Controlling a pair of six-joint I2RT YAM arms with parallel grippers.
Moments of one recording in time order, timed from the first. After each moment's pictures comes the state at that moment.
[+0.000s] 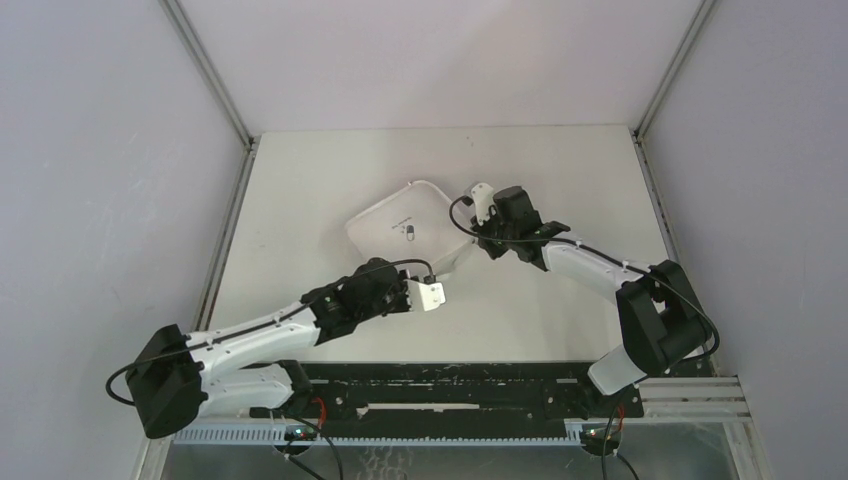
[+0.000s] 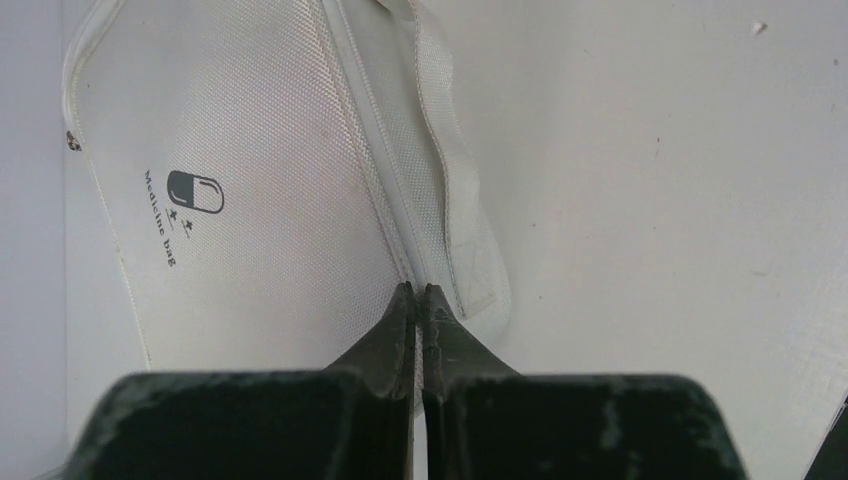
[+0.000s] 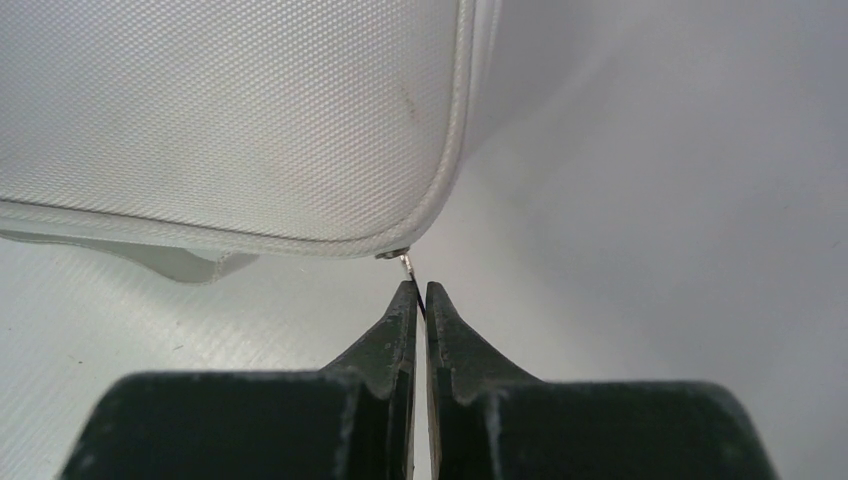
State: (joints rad) left arm -0.93 1.12 0.60 -0.14 -0.10 0.62; right arm 0.51 1.53 0.94 -0.19 -0.12 -0.18
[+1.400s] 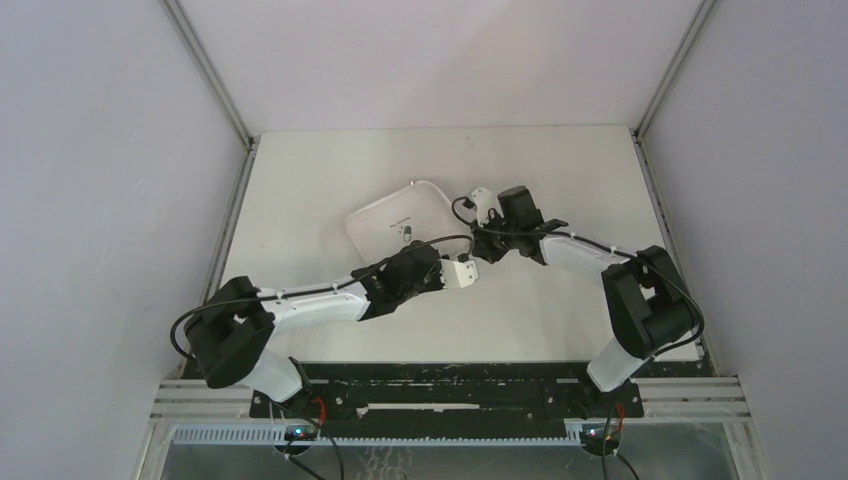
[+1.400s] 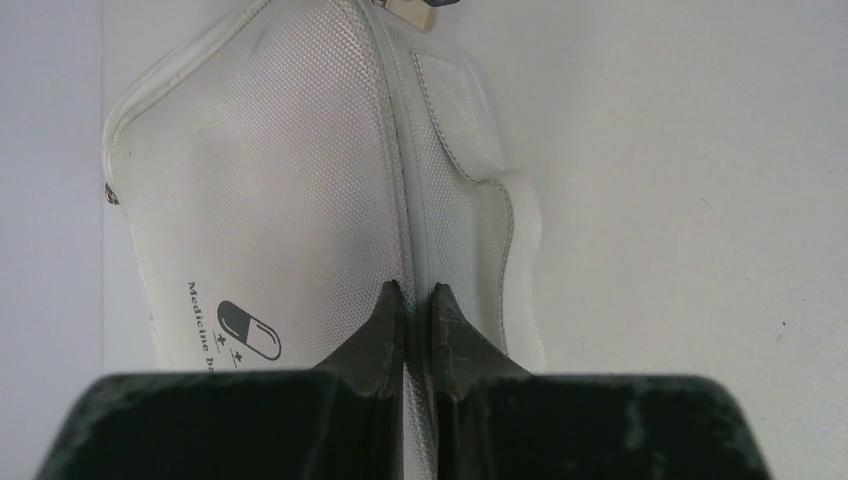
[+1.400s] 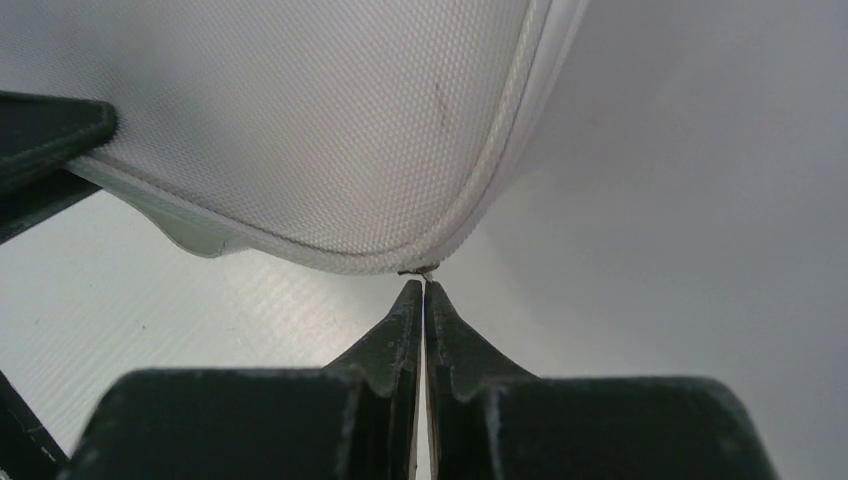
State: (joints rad) left arm -0.95 1.49 0.80 0.02 -0.21 0.63; right arm 0.45 1.62 0.94 -0.18 -0.39 -0.18
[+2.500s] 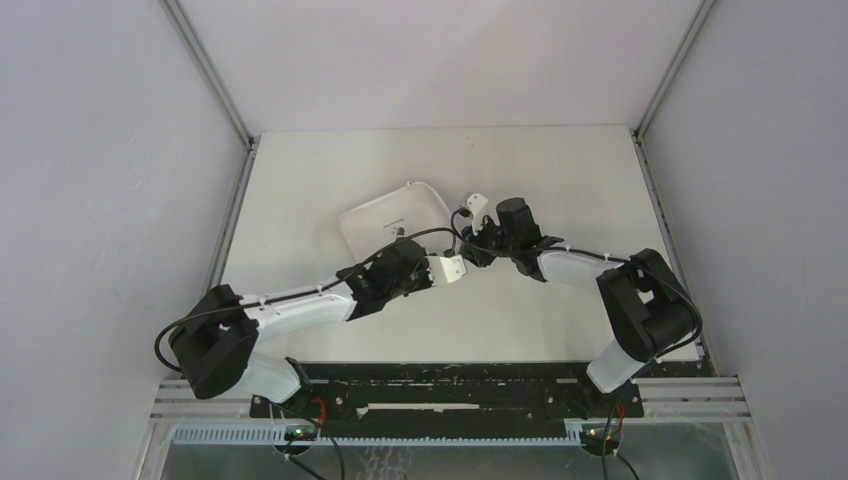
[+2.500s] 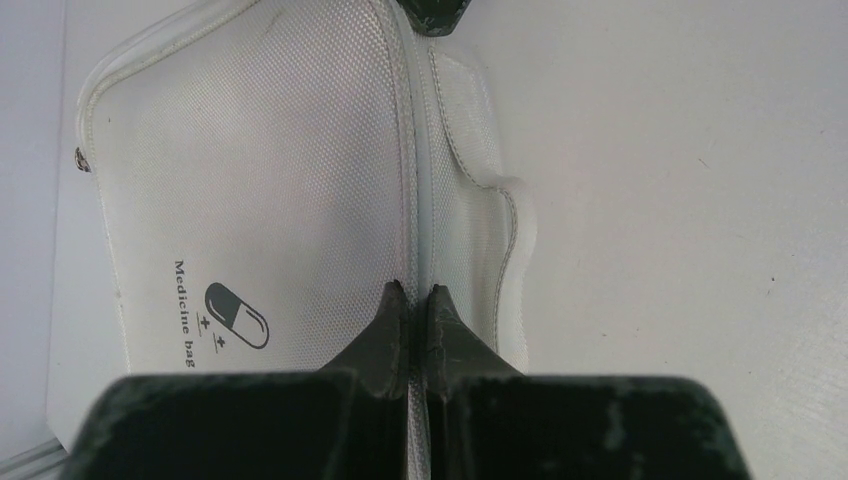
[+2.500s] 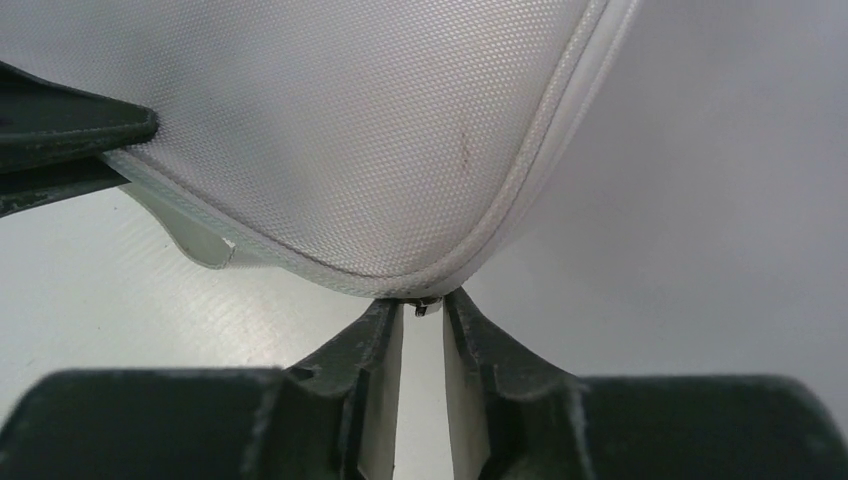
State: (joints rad) left arm -0.89 1.41 0.75 -0.01 -0.15 0.57; right arm 0.50 1.61 0.80 0.17 -0.42 -0.15
